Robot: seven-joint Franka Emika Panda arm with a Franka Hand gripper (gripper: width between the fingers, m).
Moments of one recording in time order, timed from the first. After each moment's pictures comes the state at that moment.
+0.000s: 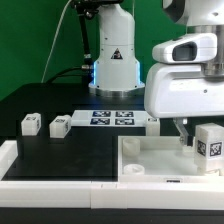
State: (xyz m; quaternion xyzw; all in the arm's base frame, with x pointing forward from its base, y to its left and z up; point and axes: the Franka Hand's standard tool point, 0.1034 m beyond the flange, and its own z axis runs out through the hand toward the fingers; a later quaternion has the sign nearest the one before) arm 0.624 0.123 0.075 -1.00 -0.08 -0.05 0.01
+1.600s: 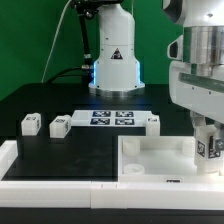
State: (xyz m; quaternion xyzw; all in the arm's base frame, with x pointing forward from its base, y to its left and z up) arm 0.622 0.121 0.071 -0.79 0.61 -0.03 0.04
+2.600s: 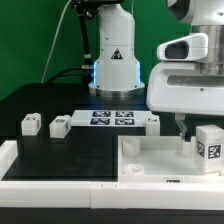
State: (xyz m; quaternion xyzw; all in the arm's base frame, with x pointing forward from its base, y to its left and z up) arm 0.621 0.126 0.073 -1.00 0.08 -0.04 0.00
